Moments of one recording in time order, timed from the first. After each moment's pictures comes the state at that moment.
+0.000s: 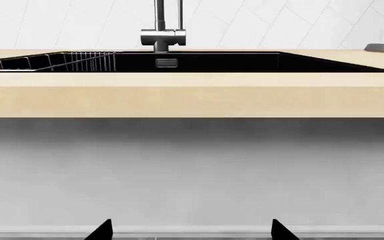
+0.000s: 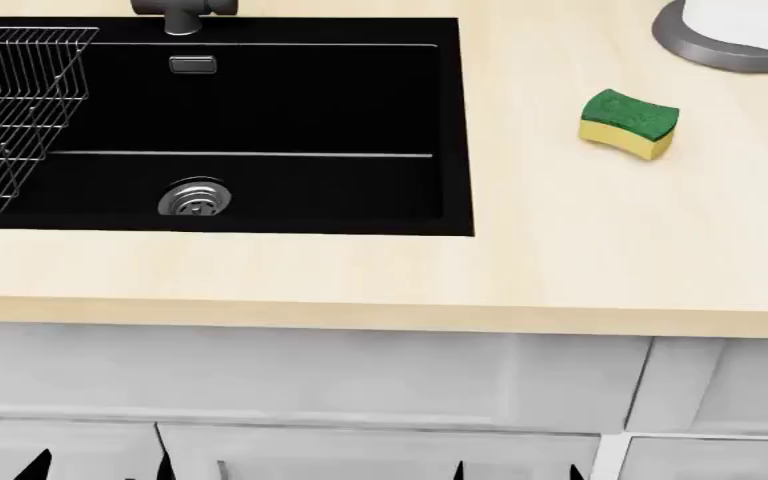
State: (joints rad) left arm 0.00 0.00 0.00 0.00 0.00 0.00 0.00; right arm 0.00 0.00 0.00 0.00 0.00 0.00 0.00
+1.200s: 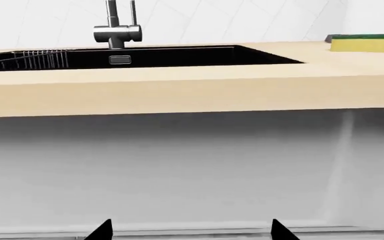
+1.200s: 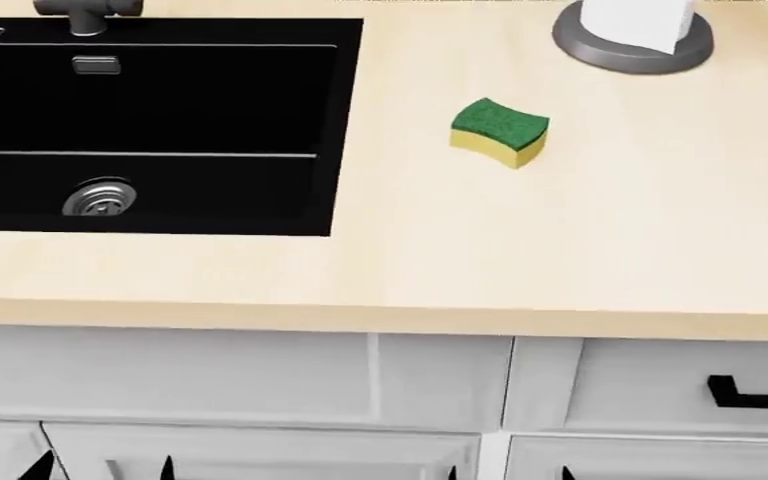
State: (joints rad) left arm -0.01 -0.10 0.11 -0.01 -0.07 -0.01 -0.11; right arm 0.01 0.10 -0.12 -0.01 0.08 0.03 0.11
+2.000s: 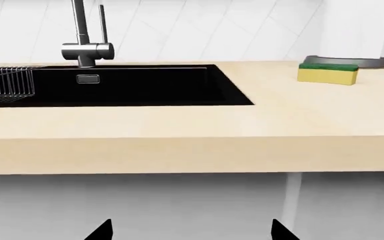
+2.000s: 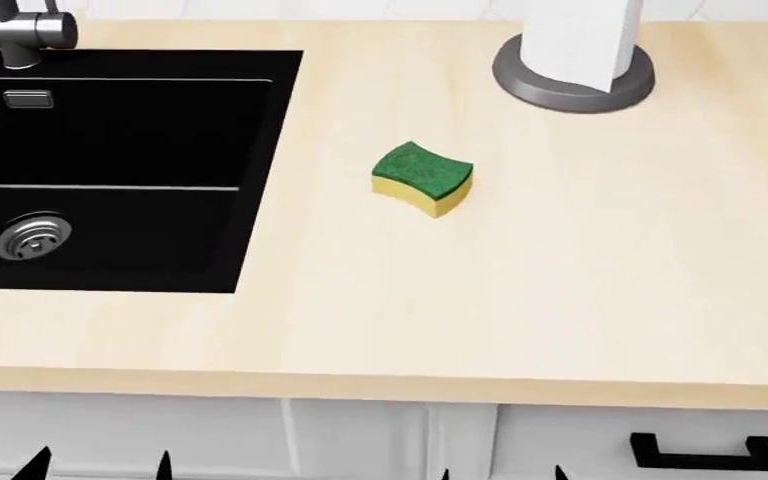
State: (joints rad) left arm -0.01 -0.13 0.15 -0.02 -0.12 0.04 -0.15; right arm 0.02 0.14 -0.18 0.00 0.08 0.05 0.15
